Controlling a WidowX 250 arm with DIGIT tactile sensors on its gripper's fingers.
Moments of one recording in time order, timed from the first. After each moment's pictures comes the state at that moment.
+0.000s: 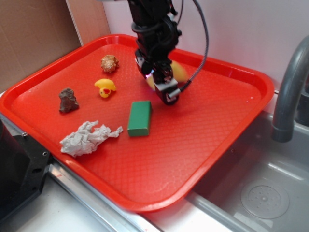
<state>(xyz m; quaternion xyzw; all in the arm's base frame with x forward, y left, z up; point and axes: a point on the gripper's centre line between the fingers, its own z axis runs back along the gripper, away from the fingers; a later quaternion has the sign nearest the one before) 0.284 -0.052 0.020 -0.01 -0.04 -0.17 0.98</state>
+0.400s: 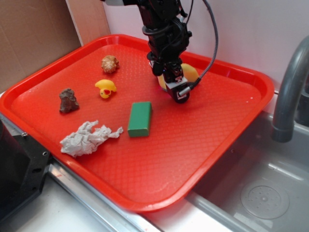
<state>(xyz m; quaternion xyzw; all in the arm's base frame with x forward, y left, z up) 0.299 -0.054 0.013 -0.01 -0.07 -0.18 0.98</state>
